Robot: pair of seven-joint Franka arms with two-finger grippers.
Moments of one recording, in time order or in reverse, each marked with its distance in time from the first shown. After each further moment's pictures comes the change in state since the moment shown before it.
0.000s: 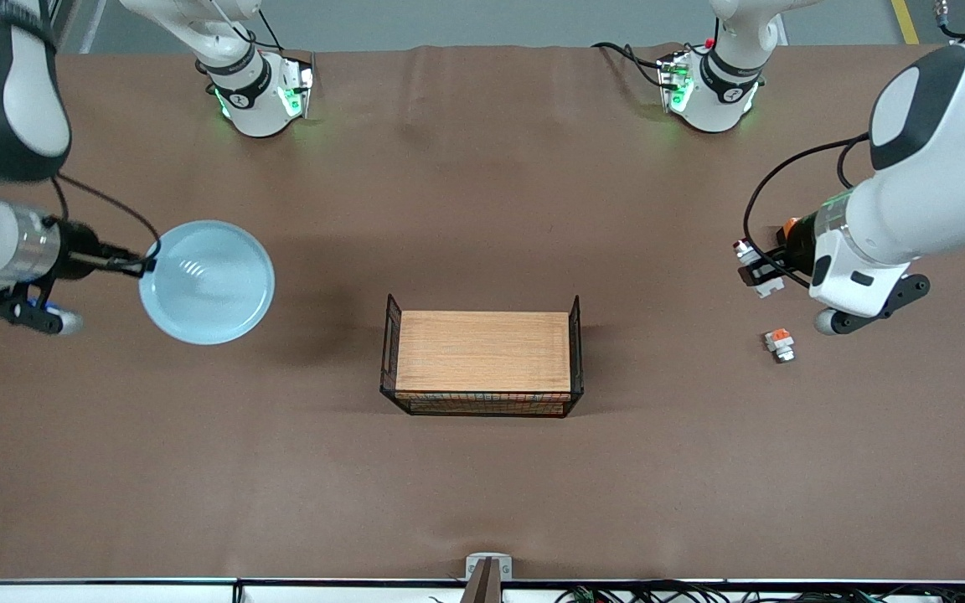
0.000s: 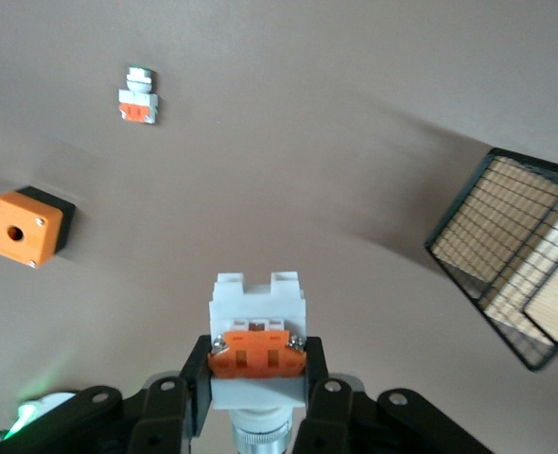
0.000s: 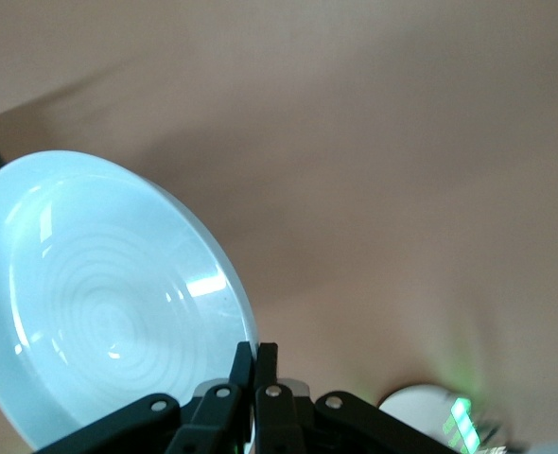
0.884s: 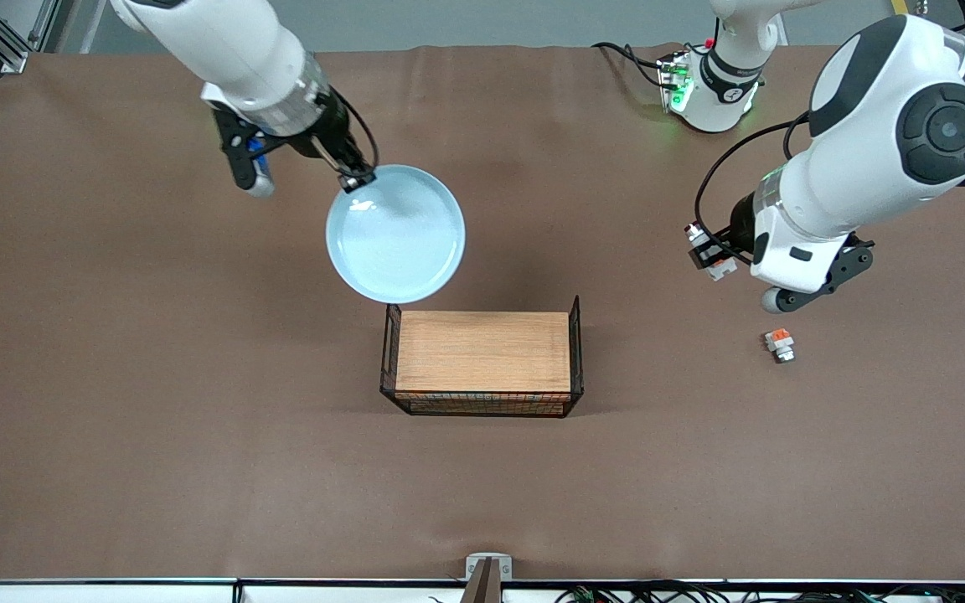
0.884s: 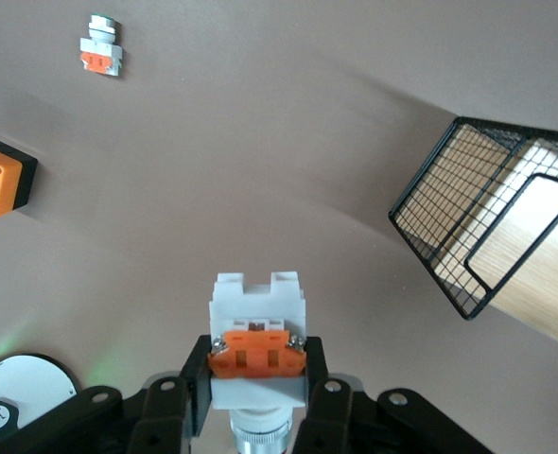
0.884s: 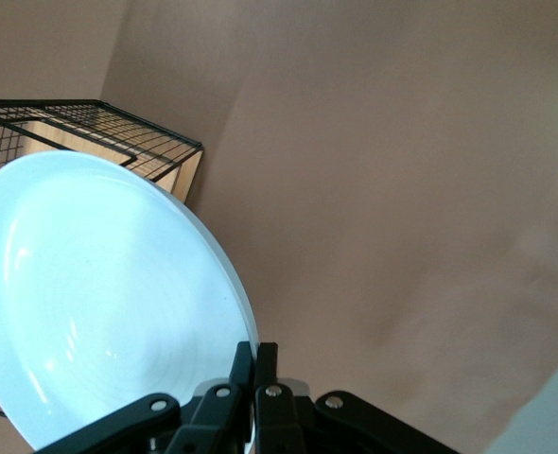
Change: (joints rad) left arm -0.031 0.010 -0.082 0.010 0.000 -0.006 -0.134; right arm 0.528 -0.041 0.005 0.010 0.113 0.270 1.303
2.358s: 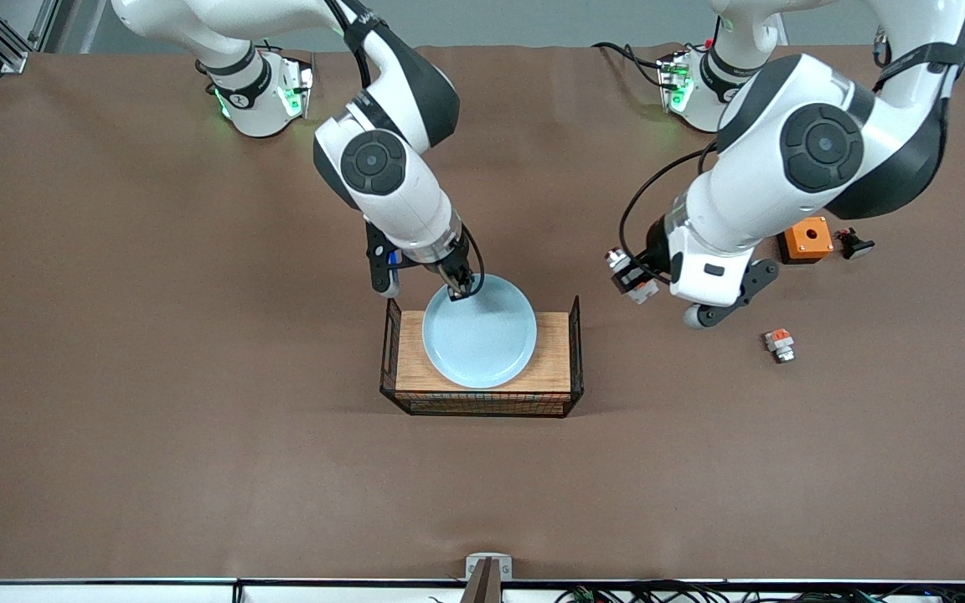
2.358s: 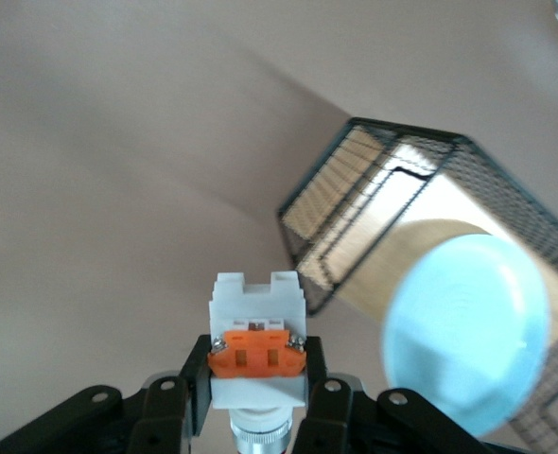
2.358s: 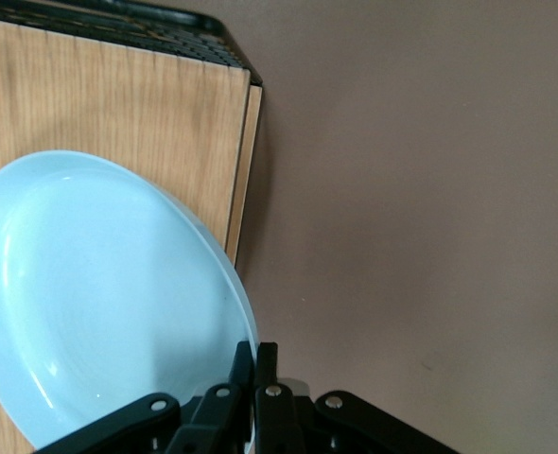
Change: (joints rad) left arm -0.146 0.102 -0.004 0.000 -0.002 0.278 -0.292; right arm 0.123 0.412 -0.017 0.123 -0.070 0.358 0.236
